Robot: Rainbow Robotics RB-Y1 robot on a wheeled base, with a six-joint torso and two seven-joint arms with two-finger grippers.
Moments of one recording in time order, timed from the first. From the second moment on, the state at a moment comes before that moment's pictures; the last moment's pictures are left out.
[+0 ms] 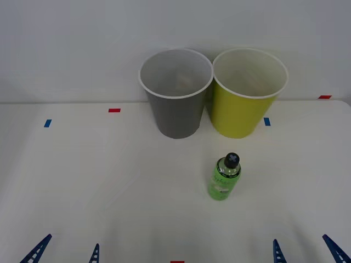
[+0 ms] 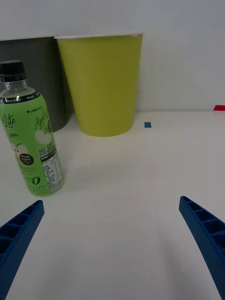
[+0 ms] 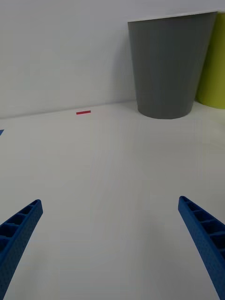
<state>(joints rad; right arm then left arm) 0.96 -0.58 0.42 -2.01 -0.52 -0.69 1.88 1.02 0.37 -0.26 -1.99 0.01 -0.60 -1.52</state>
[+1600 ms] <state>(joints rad) 0.48 -0.65 0.67 -1.88 -0.70 -0.68 2.03 1.02 0.37 -0.26 -1.99 0.01 -0.60 -1.52</state>
